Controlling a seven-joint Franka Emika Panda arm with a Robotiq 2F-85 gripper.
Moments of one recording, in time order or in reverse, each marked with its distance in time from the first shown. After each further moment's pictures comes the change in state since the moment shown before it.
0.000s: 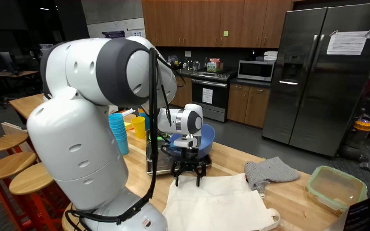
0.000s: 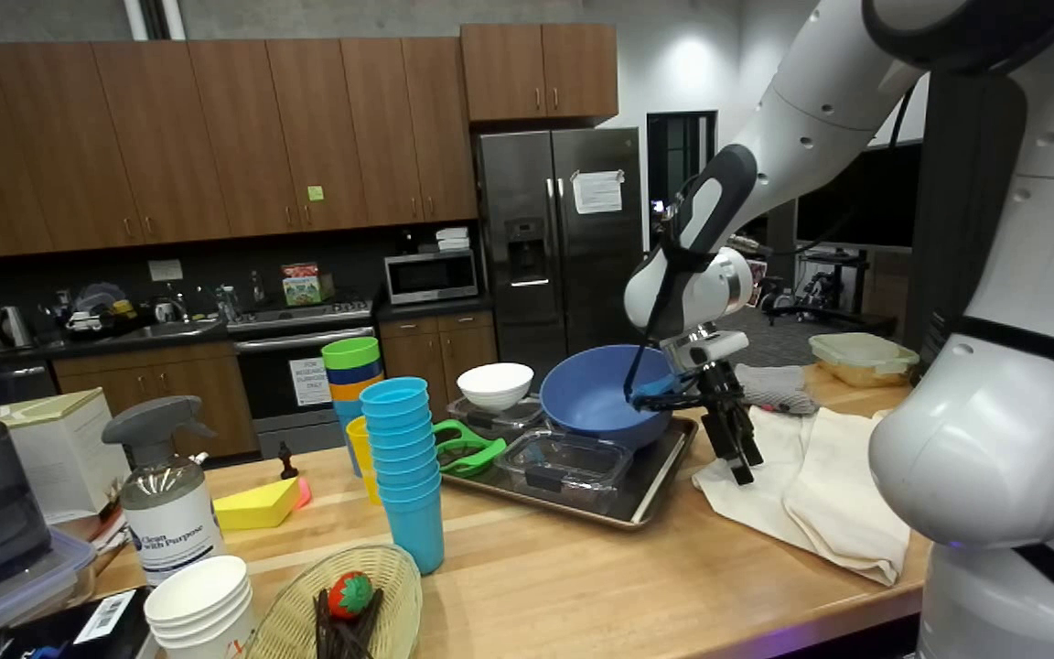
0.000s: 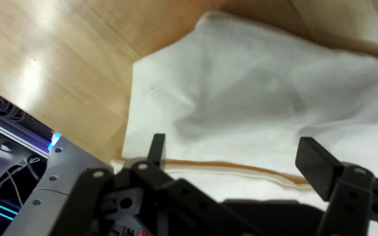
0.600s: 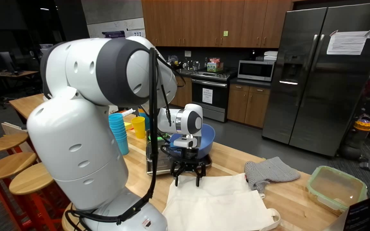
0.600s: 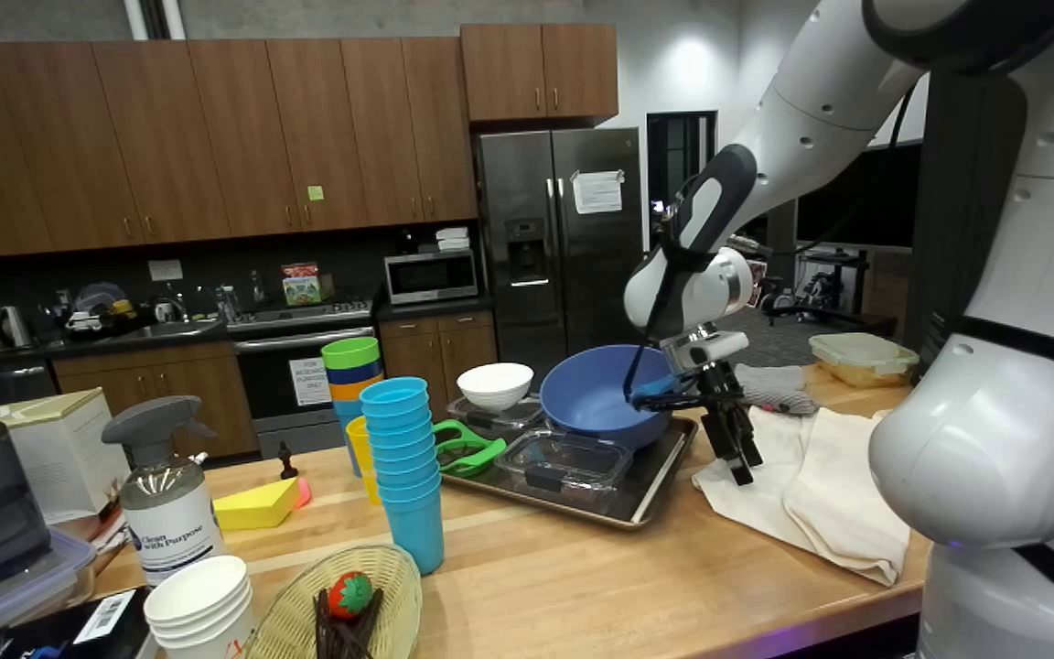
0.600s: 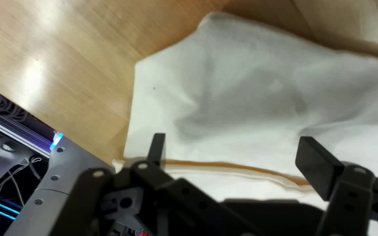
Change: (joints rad) arm 0.000 0.000 0.000 0.000 0.007 -0.001 -0.005
